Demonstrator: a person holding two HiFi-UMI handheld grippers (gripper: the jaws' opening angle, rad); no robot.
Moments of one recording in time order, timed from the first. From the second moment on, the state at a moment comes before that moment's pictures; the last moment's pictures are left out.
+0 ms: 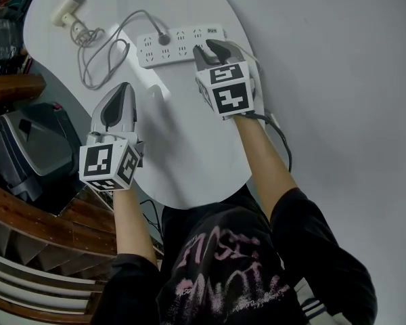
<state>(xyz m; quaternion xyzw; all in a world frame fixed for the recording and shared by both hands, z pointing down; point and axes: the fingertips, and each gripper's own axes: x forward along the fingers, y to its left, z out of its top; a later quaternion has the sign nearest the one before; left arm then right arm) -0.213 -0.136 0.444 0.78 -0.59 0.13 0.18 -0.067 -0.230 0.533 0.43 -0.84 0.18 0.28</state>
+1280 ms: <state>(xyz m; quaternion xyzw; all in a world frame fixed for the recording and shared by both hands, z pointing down) -0.211 -0.157 0.439 0.79 -0.57 0.14 0.16 -0.071 -0.231 0.544 0.44 -0.83 0.18 0.31</state>
